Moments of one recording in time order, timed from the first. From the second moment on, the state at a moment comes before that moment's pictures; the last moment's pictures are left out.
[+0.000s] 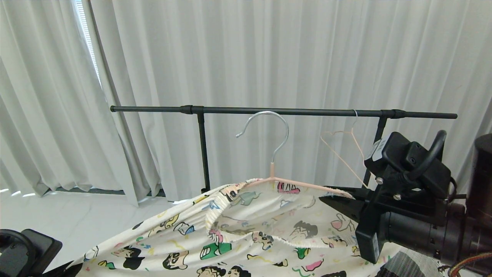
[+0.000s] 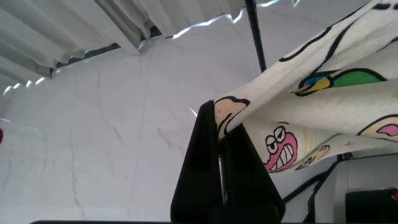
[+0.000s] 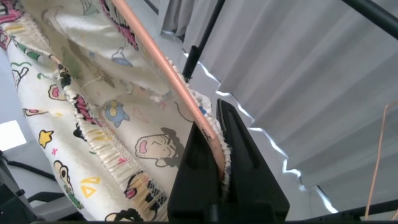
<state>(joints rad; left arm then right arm) -0.17 0.89 -0.15 -0.17 0.21 0.31 0.99 1.38 -0.71 -0.39 -0.13 -0.14</state>
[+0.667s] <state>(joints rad) -0.34 0.85 -0.21 -0.17 0.11 0.29 0.90 1.38 -0.71 -0.31 -0.21 -0.14</state>
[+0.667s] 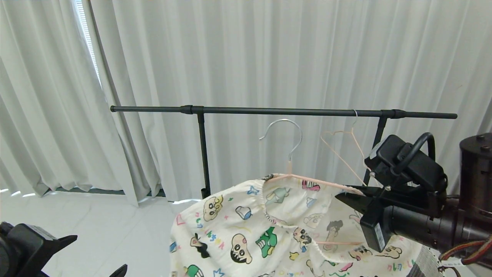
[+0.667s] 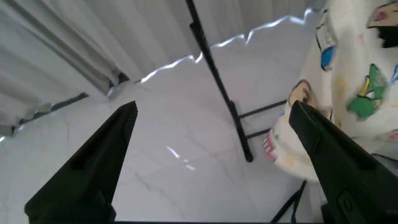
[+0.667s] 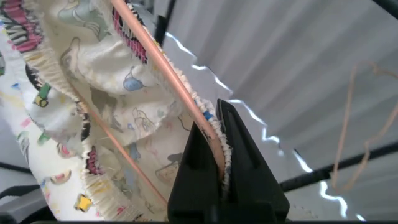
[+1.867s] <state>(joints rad) -0.40 0.99 -0.46 -0.29 0.12 0.30 0.61 1.54 -0.80 -0.09 -0.75 0.22</state>
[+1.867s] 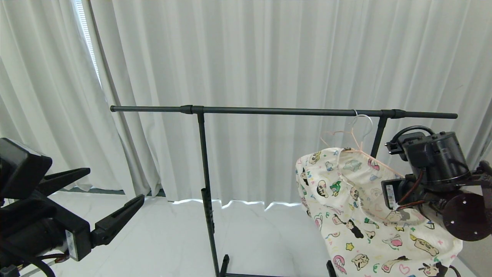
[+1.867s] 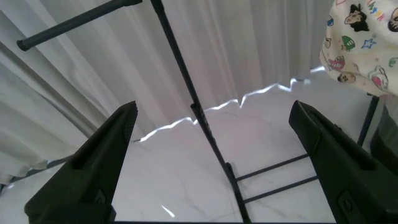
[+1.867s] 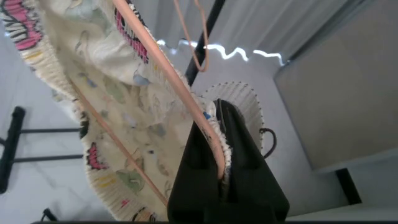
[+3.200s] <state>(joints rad) -0.41 0.99 -0.44 -0.29 0.11 0.30 0.64 1.56 -0.81 -0.11 -0.78 0.23</state>
